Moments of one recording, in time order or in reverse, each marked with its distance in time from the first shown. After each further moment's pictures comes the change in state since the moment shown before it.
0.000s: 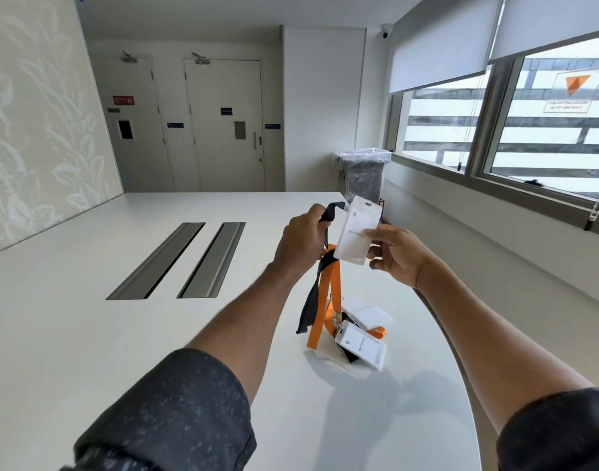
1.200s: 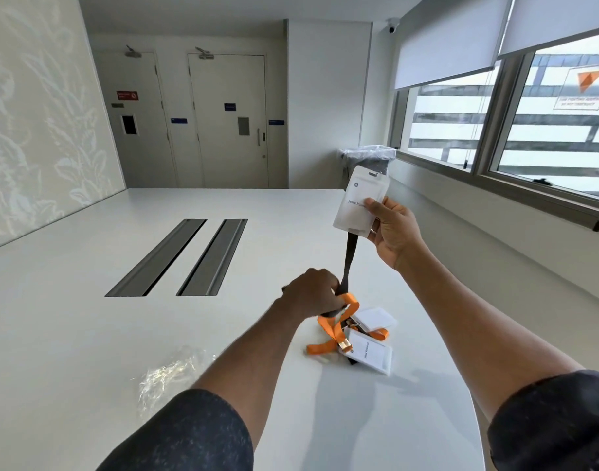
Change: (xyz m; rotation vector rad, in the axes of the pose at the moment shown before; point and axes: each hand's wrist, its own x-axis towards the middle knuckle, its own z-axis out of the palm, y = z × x) left_hand -0.046 -0.029 0.045 0.225 -0.506 -0.167; right_hand 0.027 -0.014 0.027 0.268 0.225 -0.229
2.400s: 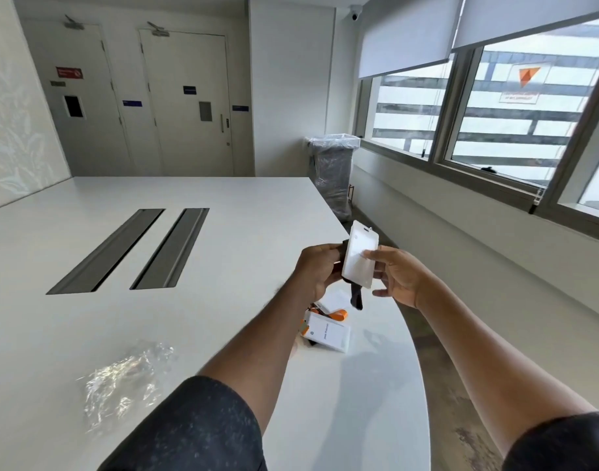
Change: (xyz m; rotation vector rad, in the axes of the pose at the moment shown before) left_hand 0.024 0.085 0.033 -1.415 -0.033 -0.301; right_hand -0.059 0.010 -0.120 -0.436 0.048 0.434
